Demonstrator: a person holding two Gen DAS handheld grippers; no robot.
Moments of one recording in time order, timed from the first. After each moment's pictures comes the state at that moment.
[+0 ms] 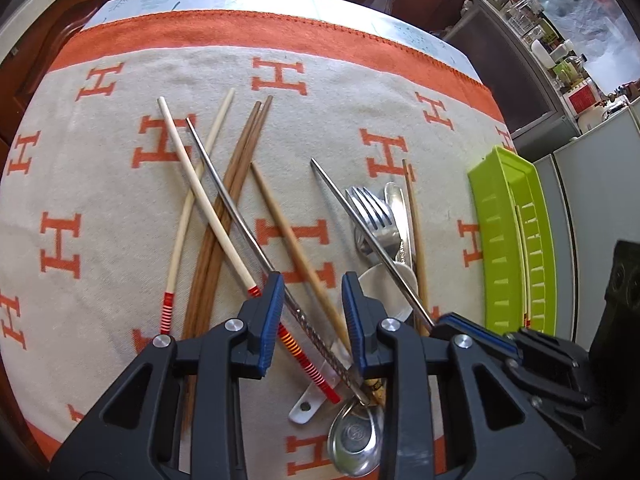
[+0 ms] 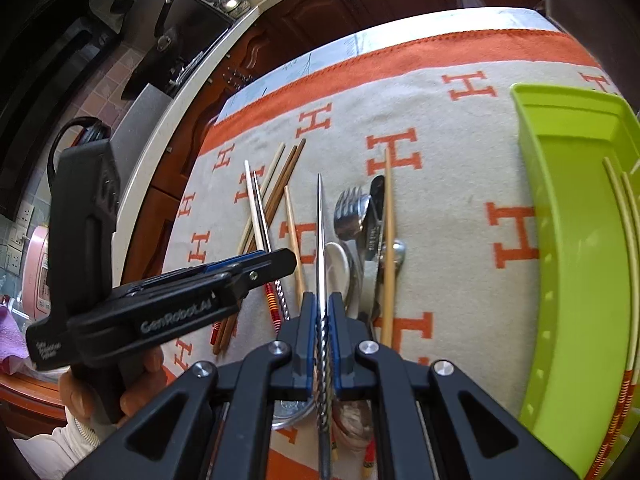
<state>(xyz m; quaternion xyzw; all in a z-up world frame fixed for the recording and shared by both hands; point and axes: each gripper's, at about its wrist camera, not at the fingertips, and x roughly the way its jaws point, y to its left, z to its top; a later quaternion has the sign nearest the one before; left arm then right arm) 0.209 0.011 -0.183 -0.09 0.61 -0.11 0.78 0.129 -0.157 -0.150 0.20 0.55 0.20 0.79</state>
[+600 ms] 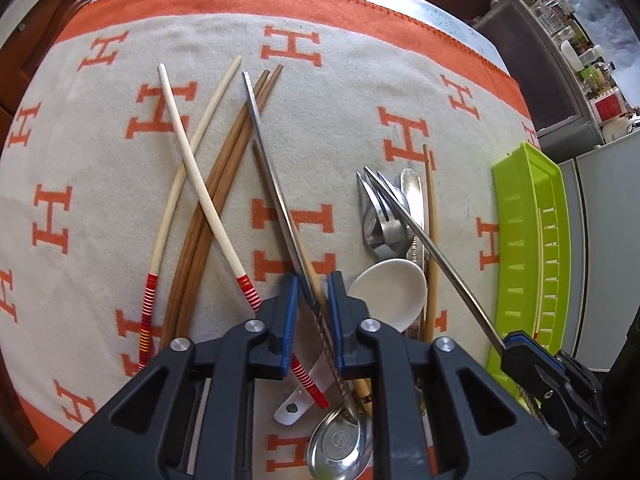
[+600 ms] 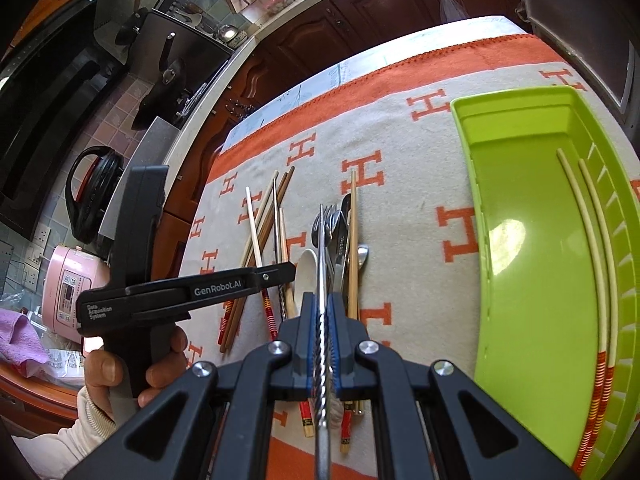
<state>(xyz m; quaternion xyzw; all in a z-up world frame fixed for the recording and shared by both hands) 0.212 0.002 -0.201 -0.10 0.64 -0.07 0.76 0.109 -0.200 -0.137 0.24 0.51 0.20 0.80</state>
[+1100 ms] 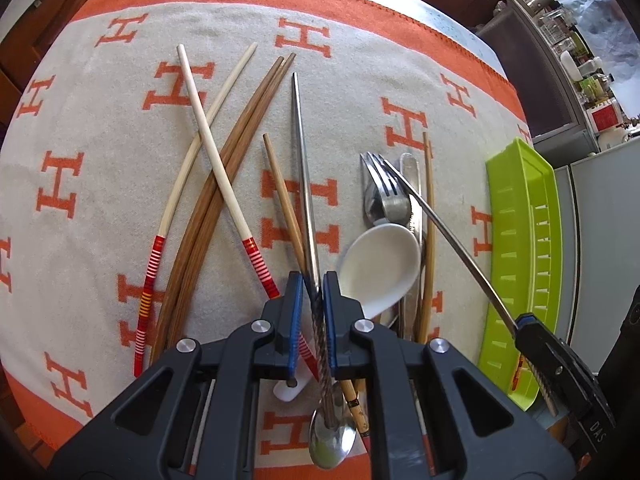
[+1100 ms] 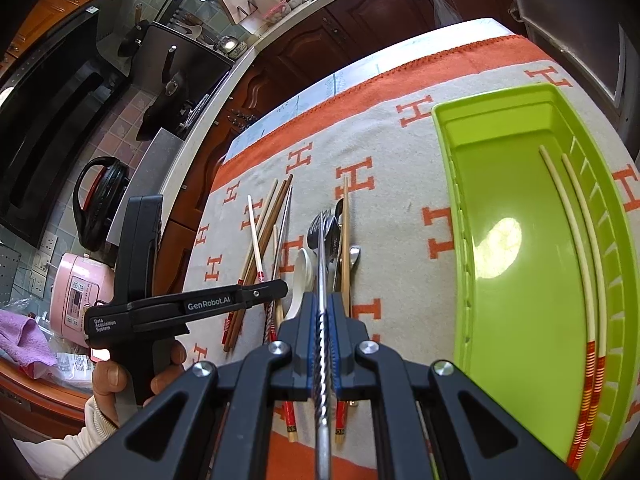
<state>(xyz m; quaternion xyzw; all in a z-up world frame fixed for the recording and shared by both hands) 0.192 0.011 -0.195 -0.12 0.64 -0.07 0.76 0.101 -0.213 -0.134 0.25 0.50 0.20 0.81</state>
